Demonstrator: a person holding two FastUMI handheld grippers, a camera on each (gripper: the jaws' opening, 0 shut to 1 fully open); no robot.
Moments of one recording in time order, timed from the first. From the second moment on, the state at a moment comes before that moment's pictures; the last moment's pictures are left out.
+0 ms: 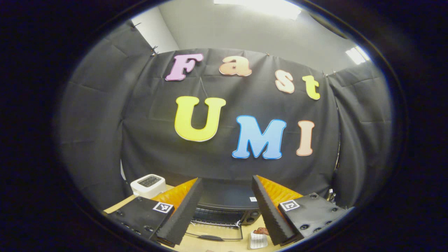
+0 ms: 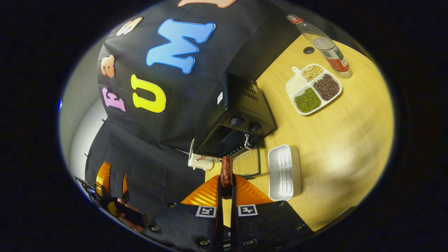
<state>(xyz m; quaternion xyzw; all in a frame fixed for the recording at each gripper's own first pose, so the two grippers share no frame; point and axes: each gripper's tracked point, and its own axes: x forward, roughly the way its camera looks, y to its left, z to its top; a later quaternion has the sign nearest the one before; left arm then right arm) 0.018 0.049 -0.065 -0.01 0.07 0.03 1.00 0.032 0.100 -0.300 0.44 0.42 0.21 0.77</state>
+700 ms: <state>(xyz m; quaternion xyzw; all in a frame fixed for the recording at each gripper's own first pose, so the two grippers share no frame) -0.011 0.191 -0.071 0.00 0.12 0.04 0.99 0.128 0.244 -0.334 0.51 0.36 0.15 0.76</state>
